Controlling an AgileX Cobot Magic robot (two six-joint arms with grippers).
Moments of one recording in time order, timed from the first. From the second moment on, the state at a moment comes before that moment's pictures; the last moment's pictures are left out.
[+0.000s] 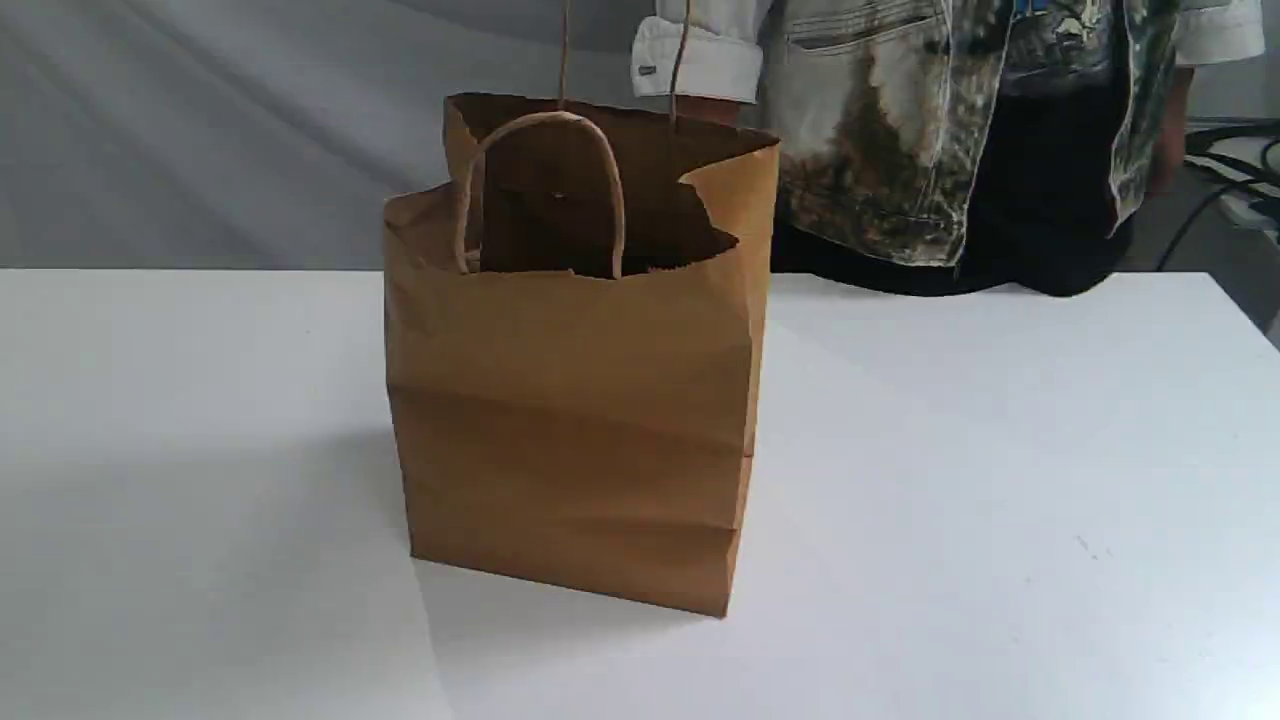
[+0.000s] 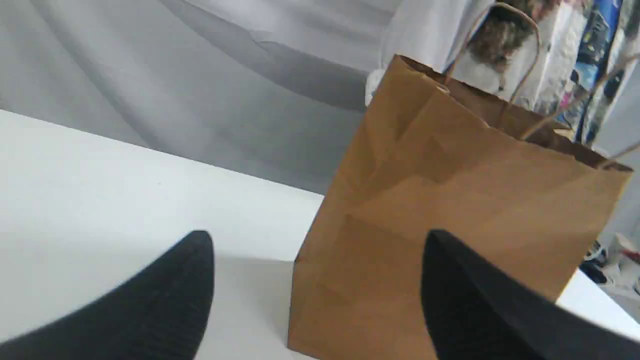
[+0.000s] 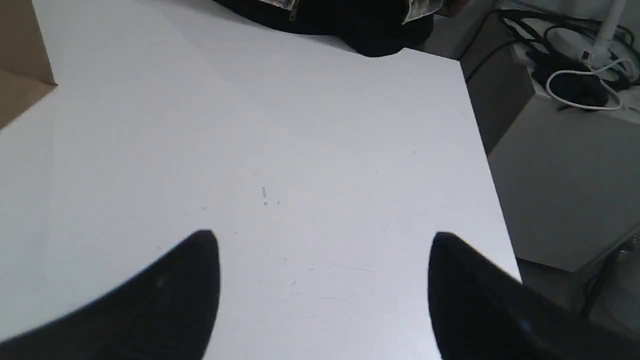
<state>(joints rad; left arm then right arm) -0.19 0.08 -0.01 0.10 0.05 -0.53 0.25 0.44 -0.33 -0.66 0.54 0.45</state>
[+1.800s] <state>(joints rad) -0.03 0.00 0.00 0.30 0.20 -0.31 0.25 0.44 -0.33 -0.66 0.54 0.45</state>
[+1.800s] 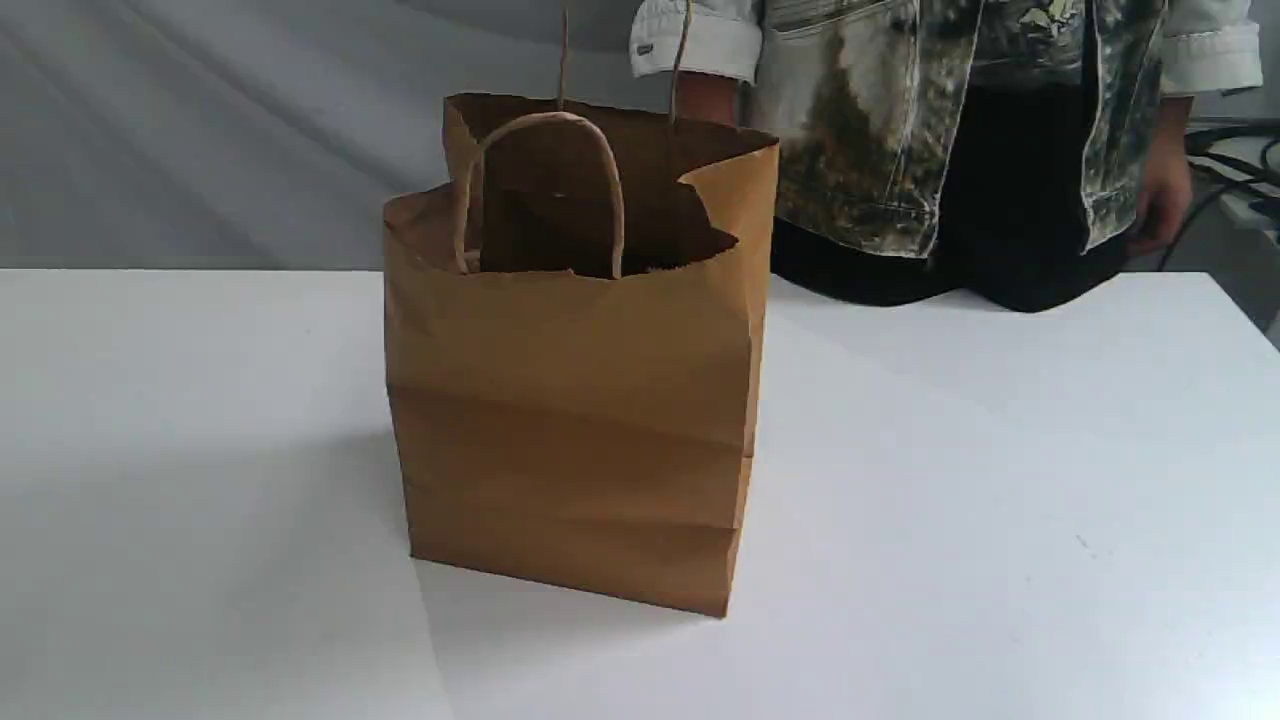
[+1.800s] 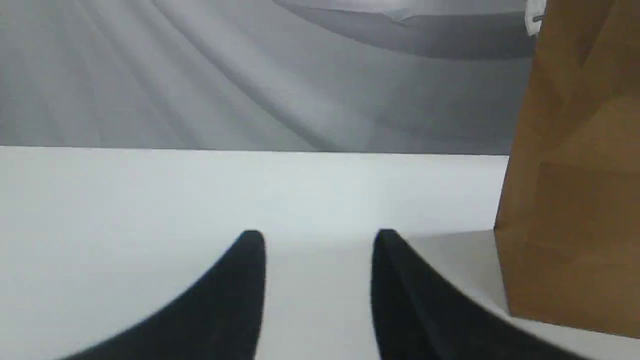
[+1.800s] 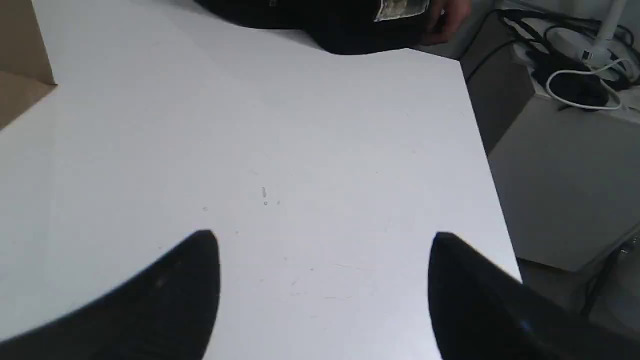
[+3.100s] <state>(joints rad) -0.03 0.00 0.00 0.31 0.24 -0.31 0.25 0.44 -0.33 -0.66 0.54 0.45</state>
